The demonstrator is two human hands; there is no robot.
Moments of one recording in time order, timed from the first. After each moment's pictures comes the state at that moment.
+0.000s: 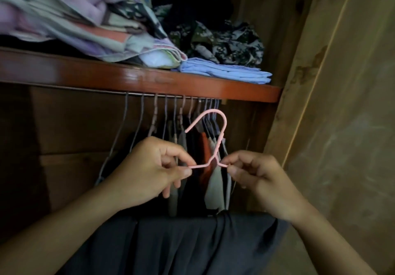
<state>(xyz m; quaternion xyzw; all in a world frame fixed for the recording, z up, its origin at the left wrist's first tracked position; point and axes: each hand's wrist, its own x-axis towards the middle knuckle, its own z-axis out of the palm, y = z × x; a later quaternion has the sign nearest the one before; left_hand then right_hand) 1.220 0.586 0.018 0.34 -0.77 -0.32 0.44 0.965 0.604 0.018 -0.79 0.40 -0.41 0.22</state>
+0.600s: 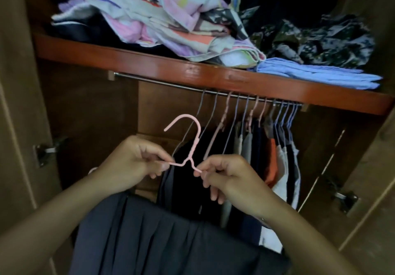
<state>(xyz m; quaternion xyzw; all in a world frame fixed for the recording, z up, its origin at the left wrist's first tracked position) 1.324 0.640 -0.011 0.51 -0.65 -0.24 0.50 1.088 0.578 -0.001 -0.82 0.29 -0.27 0.42</state>
